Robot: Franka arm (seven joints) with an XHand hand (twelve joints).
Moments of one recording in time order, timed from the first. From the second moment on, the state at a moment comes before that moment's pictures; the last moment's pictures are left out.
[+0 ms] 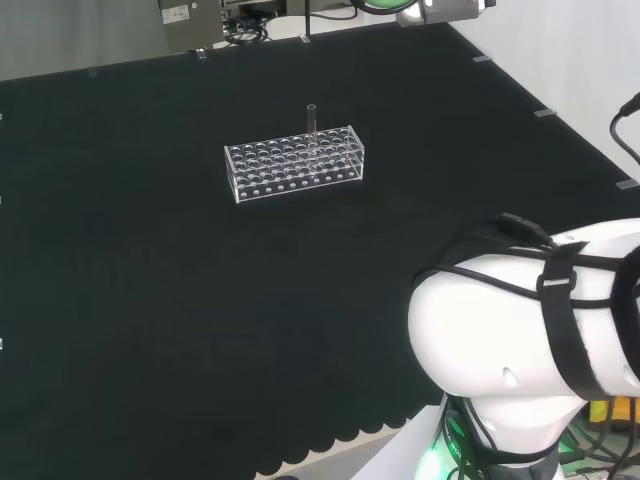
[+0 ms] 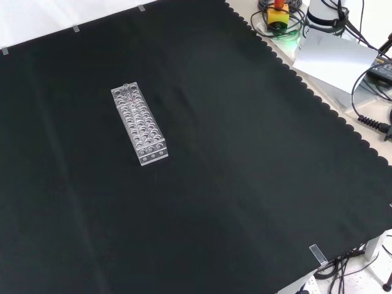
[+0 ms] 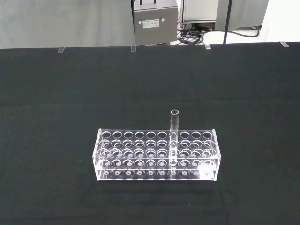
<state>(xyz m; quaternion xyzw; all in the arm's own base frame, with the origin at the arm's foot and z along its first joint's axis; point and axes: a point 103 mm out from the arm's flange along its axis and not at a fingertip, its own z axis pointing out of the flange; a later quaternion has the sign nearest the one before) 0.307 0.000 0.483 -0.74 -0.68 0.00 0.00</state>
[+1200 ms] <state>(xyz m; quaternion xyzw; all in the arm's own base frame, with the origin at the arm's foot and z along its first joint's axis) 0.377 -0.007 0.448 -0.73 -0.68 0.05 0.05</state>
